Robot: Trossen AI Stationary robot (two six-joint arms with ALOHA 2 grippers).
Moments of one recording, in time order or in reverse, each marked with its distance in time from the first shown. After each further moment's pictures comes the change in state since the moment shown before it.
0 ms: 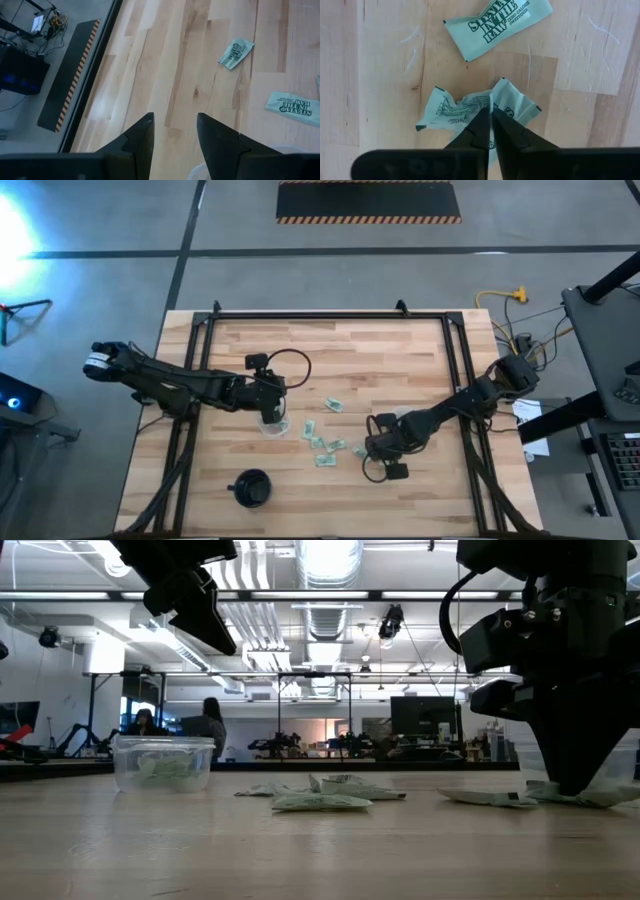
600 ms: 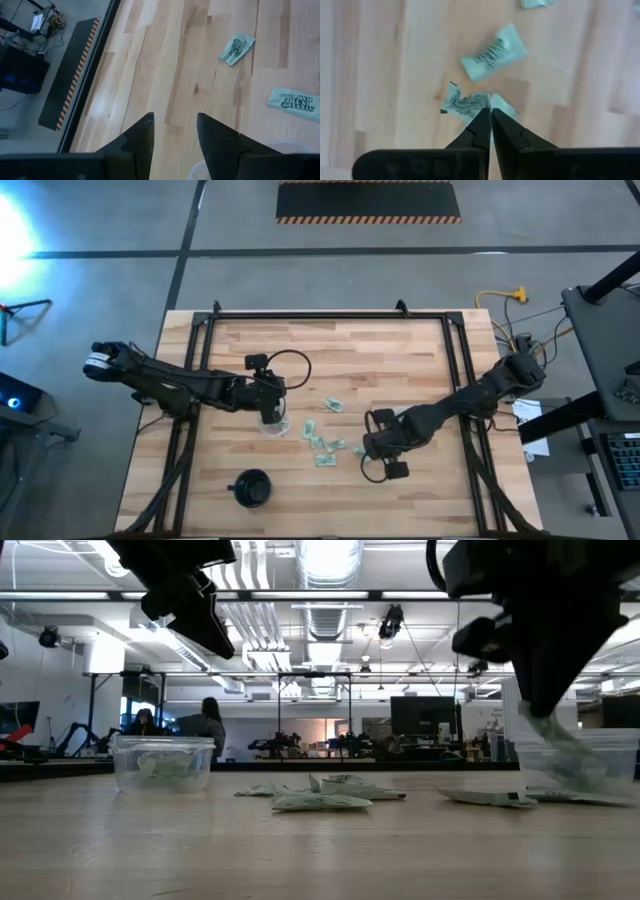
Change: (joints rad) left arm 0.000 0.000 -0.011 -0.001 0.000 0.000; right arm 0.000 -0.060 0.182 -0.215 0.036 -0.044
